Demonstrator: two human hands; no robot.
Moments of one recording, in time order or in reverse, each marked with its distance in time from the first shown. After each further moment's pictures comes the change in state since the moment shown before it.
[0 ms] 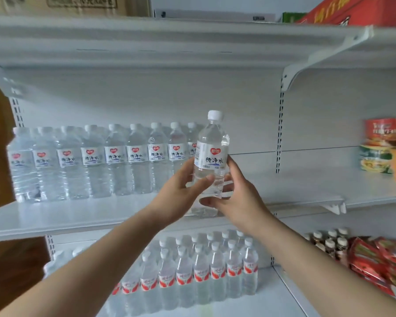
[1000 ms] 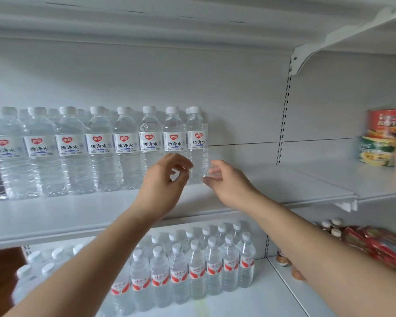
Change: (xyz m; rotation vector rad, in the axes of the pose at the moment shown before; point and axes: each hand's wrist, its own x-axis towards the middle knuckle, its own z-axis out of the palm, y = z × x) left_hand 0.030 -0.050 -0.027 0.305 0.272 0.058; right_hand 0.079 0.052 0.028 -0.310 -0.079 0.219
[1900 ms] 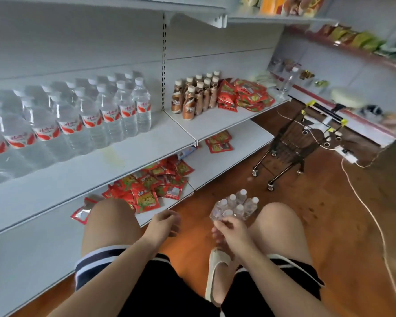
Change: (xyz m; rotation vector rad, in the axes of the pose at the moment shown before) left_hand -0.454 -0.042 0.204 -0.614 -0.875 -1.060; right_hand -0.533 0.212 0.086 0.373 0.350 1.080
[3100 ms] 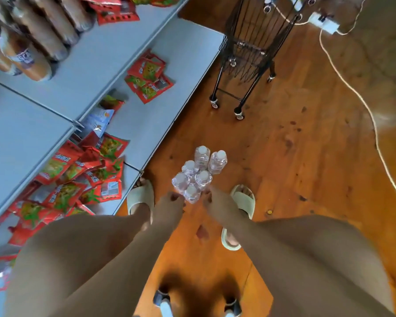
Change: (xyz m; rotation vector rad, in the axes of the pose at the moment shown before) left_hand 0.206 -0.022 0.224 0.497 -0.075 -0.234; right_hand 0.210 0.117 -0.106 -0.454 0.028 0.148
